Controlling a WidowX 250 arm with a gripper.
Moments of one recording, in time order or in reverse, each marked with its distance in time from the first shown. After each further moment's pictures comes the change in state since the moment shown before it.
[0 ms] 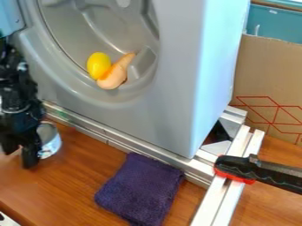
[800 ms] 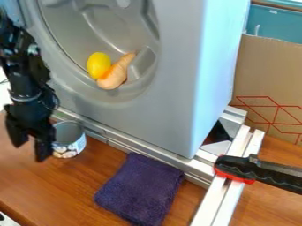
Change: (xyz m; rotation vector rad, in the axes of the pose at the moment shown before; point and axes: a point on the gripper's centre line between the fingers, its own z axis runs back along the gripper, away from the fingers) arm -0.011 -0.023 0.043 0.034 0.012 0.059
